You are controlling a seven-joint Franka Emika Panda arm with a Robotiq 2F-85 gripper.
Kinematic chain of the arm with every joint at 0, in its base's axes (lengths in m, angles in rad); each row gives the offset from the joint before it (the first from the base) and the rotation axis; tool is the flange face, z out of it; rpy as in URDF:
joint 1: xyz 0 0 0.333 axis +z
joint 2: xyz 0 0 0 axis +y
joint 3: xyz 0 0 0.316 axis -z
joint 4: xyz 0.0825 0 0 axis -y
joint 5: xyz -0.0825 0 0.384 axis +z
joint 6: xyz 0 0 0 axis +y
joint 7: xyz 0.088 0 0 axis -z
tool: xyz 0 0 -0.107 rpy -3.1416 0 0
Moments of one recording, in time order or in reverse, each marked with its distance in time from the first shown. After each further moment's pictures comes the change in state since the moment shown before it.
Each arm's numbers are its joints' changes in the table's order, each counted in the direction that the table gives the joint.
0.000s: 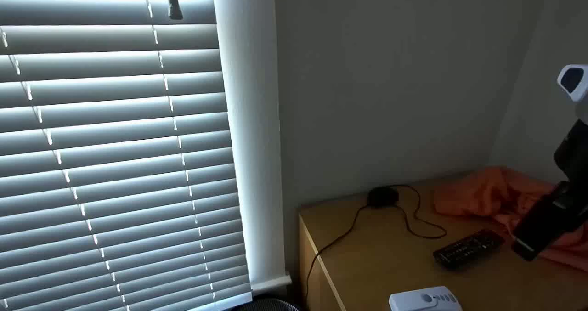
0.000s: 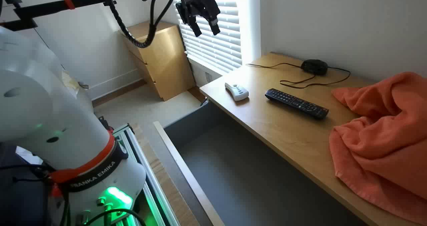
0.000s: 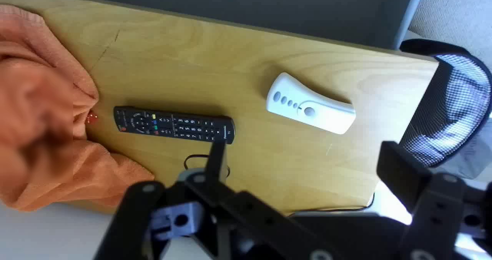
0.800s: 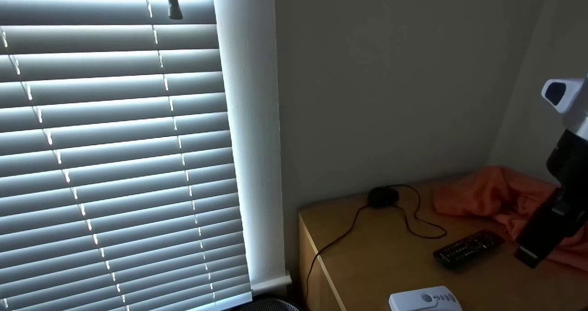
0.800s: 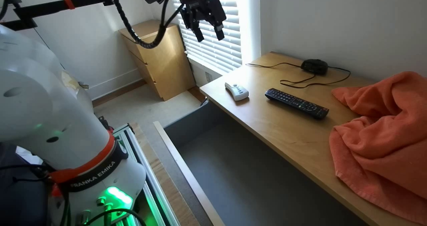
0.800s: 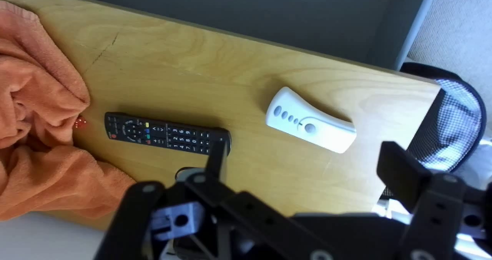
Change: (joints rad) arm 0.001 0.065 0.045 0.019 -0.004 0.009 -0.101
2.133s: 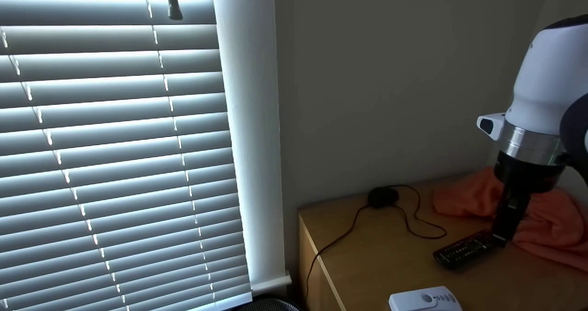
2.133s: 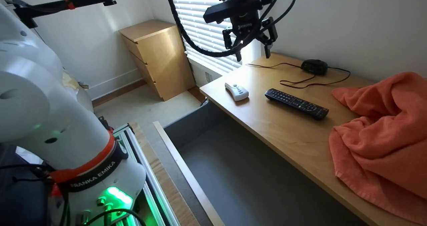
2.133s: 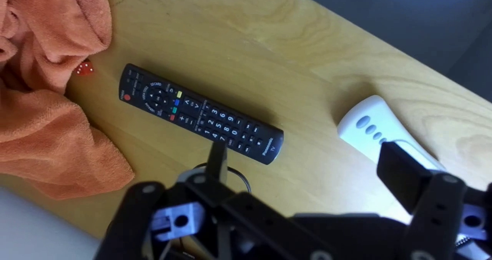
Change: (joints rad) arm -0.035 0.408 0.181 0.200 -0.161 -0.153 -0.347
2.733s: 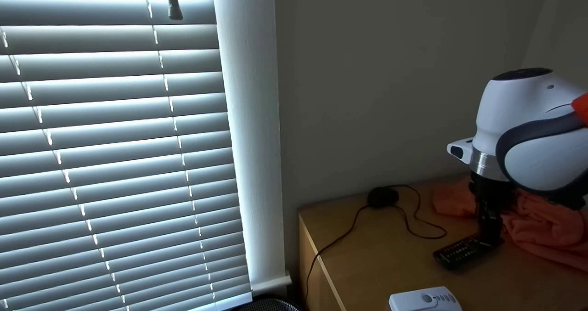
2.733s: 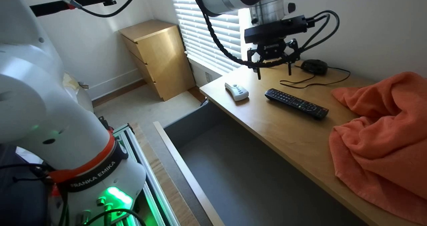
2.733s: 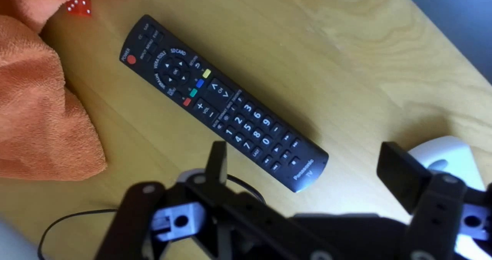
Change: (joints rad) arm -0.043 0.301 0.037 0.185 -0.002 -0.067 -0.326
